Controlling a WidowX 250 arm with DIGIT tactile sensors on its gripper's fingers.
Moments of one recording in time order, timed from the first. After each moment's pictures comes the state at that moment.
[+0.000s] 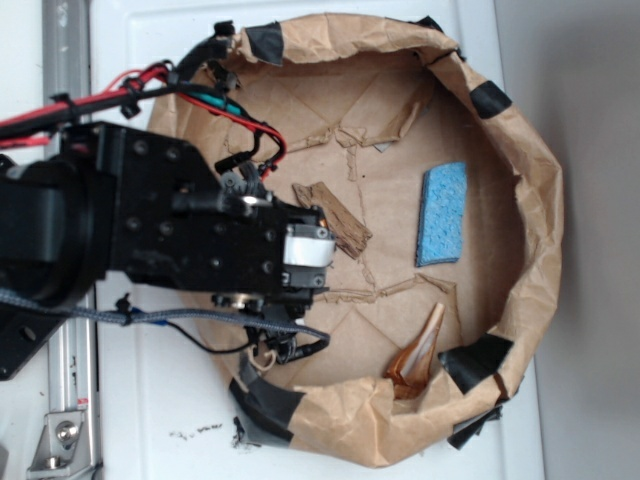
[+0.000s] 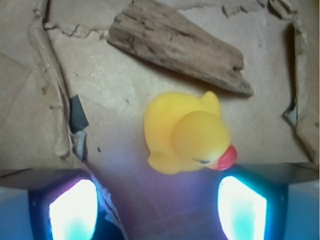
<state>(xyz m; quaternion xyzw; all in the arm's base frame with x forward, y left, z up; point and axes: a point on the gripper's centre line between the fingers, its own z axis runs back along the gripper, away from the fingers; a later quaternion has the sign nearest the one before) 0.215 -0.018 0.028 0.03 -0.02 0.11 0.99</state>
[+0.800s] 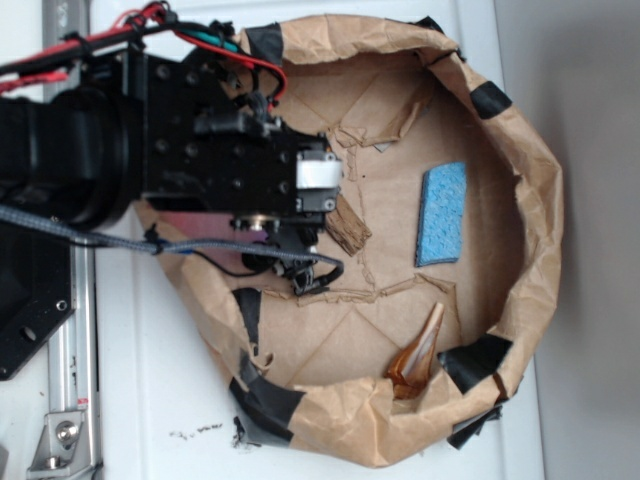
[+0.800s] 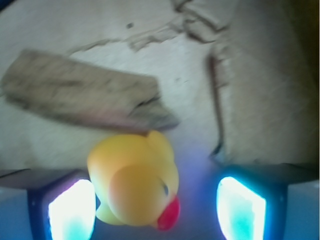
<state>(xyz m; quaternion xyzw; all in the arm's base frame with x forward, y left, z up) 0.223 0.032 0.021 0.07 -0.03 0.17 0.98</state>
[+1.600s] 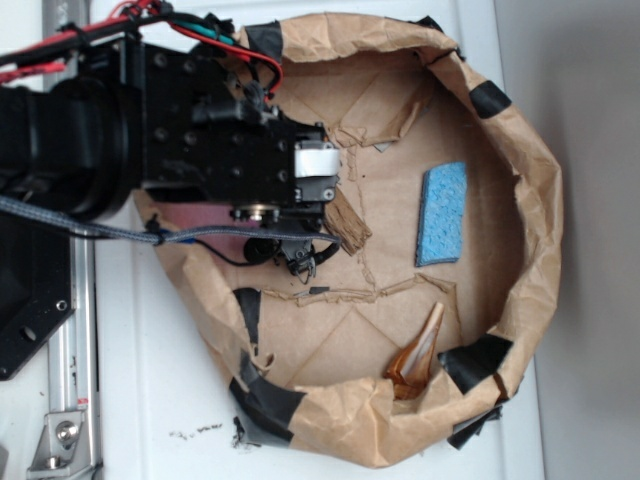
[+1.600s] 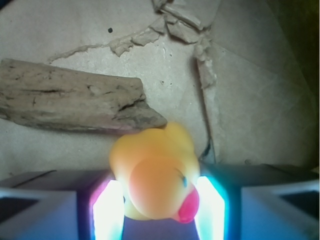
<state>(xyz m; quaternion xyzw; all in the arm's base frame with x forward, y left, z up) 0.224 0.030 0.021 0.06 -0.02 0.19 0.98</state>
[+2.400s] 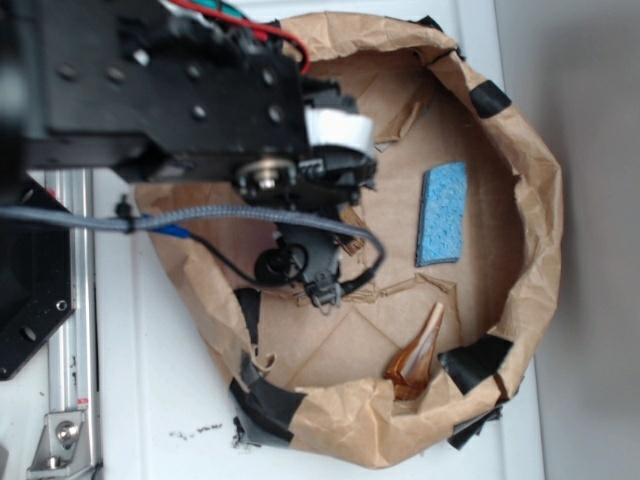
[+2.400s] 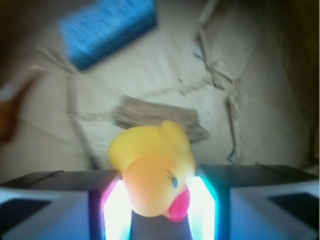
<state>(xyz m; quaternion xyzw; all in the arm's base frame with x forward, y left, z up) 0.243 0.002 0.101 -0.04 -0.06 0.15 0.99</state>
